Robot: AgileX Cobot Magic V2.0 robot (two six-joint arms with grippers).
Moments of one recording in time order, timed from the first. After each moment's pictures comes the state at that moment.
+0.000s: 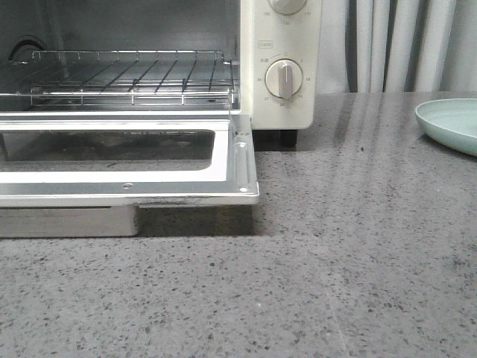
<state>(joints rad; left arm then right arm) -0.40 0.36 -0.69 -0.16 0.82 0.15 -0.14 1.50 -1.09 0.05 0.79 0.04</state>
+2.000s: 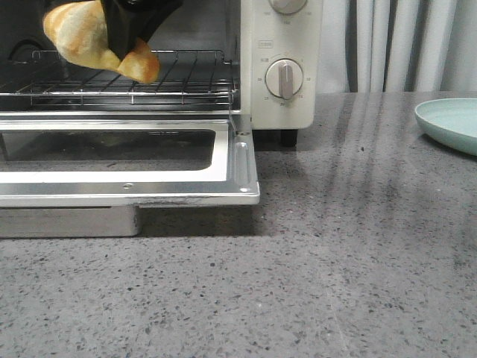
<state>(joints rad) -0.40 0.36 -0.69 -0.23 0.62 0.15 0.82 1.86 -1.75 -0.25 0.78 0.00</state>
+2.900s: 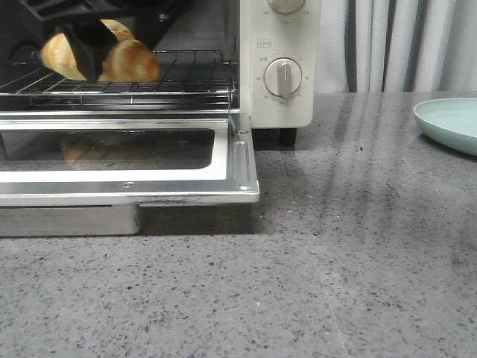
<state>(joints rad) -0.40 0.36 -0.69 -0.21 0.62 0.15 0.85 1.88 -1.74 -0.37 0.71 0.04</state>
